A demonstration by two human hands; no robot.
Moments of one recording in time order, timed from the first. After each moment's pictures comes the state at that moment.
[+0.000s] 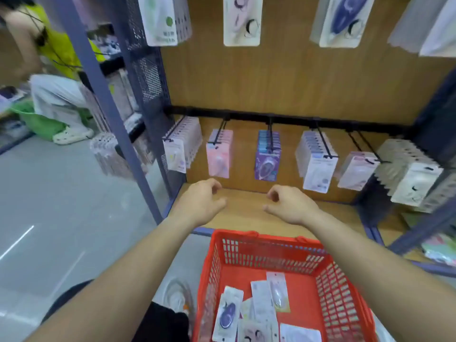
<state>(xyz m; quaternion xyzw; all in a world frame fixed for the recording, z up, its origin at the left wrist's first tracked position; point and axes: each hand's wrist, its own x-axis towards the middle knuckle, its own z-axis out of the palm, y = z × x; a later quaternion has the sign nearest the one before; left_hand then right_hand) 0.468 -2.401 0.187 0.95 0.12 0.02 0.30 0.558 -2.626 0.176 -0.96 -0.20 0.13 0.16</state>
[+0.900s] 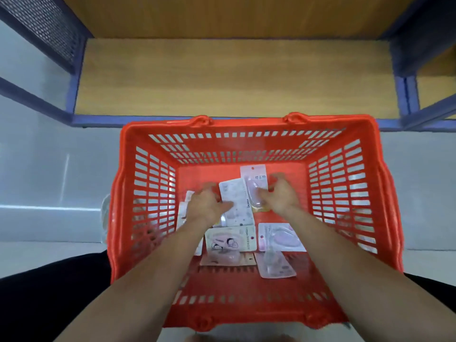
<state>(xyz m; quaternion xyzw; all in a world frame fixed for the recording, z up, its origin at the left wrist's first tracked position) 0.457 -2.535 -0.224 0.85 0.25 -0.31 0.33 0.516 -2.734 -0.236 -0.86 0.15 0.32 0.37</state>
